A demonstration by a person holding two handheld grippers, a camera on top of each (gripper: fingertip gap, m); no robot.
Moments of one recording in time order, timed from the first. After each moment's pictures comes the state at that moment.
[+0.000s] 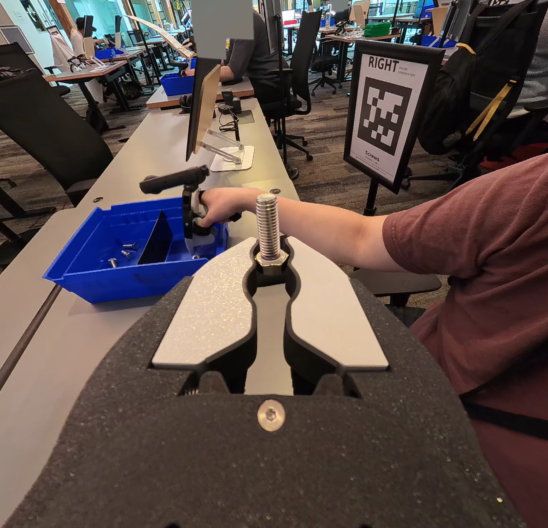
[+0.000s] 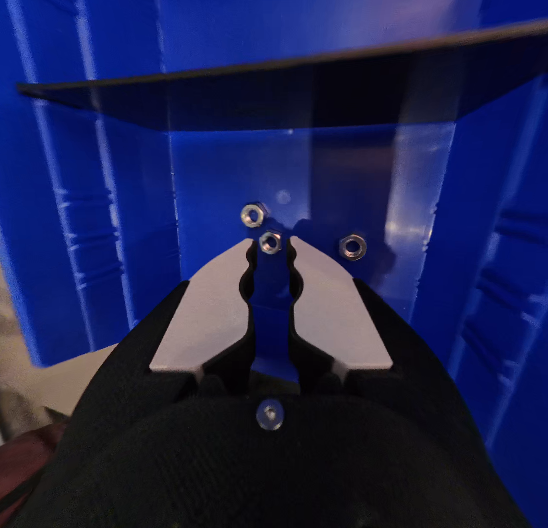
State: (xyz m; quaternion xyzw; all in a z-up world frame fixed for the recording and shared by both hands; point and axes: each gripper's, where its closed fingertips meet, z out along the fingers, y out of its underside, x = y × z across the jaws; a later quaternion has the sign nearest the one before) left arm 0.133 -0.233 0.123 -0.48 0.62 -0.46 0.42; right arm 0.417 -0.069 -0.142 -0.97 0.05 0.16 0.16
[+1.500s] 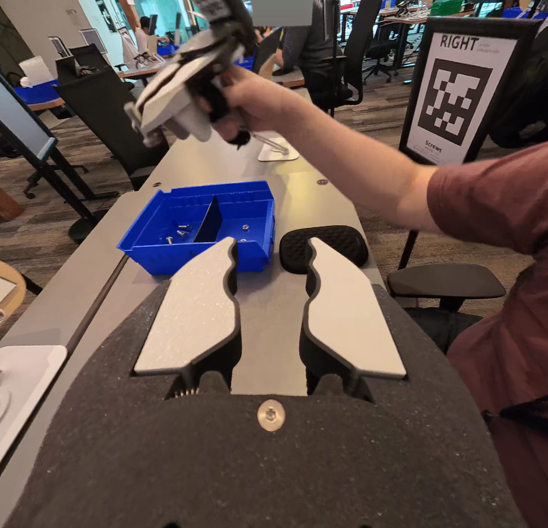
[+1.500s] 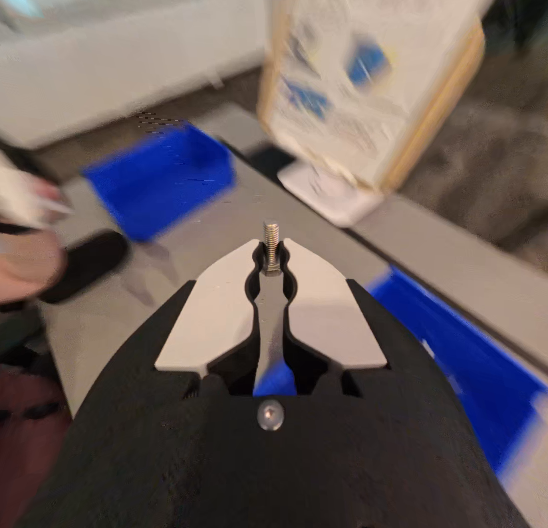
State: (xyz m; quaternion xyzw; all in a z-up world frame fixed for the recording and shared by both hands) left arm 0.121 -0.183 0.120 -0.52 0.59 -0.40 0.47; right arm 0.269 -0.032 0.144 -0.76 -0.32 0.26 0.50
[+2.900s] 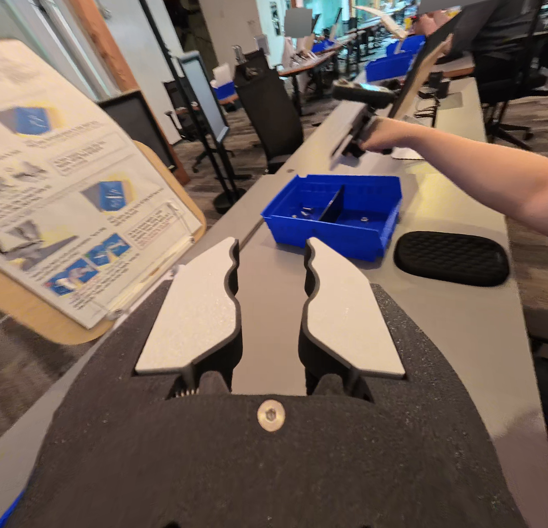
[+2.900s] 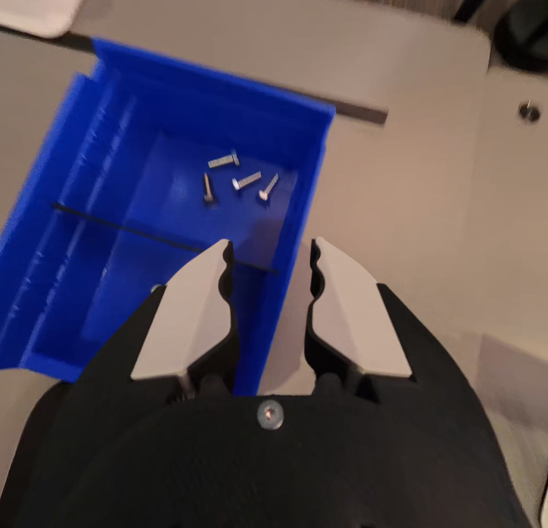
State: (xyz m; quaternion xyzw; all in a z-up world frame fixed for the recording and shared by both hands) left arm 0.033 -0.103 0.156 -0.60 0.47 -0.26 0.60; right arm 0.508 0.015 -0.030 -0.93 -0.11 0.03 0.35
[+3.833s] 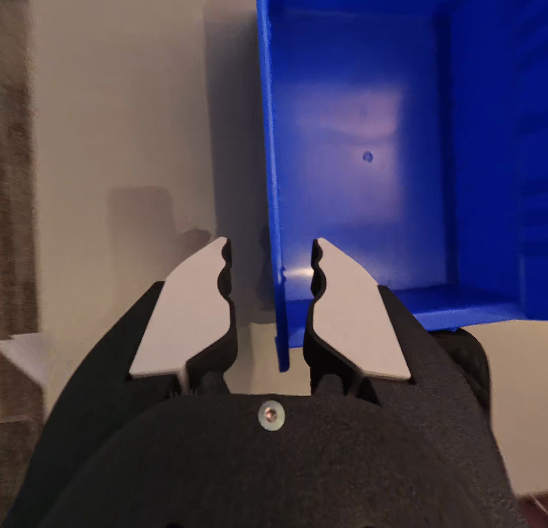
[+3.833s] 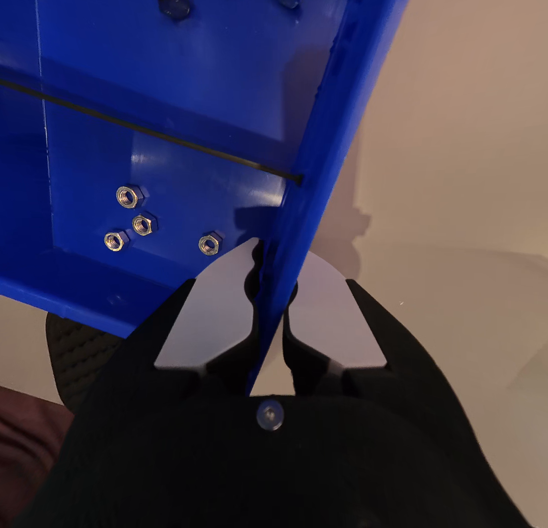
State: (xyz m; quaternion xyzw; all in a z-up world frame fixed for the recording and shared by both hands) left arm -0.294 -0.048 -0.095 -0.96 0.01 -0.06 0.27; right arm 0.510 -0.048 -0.132 -0.99 -0.10 0.08 0.10
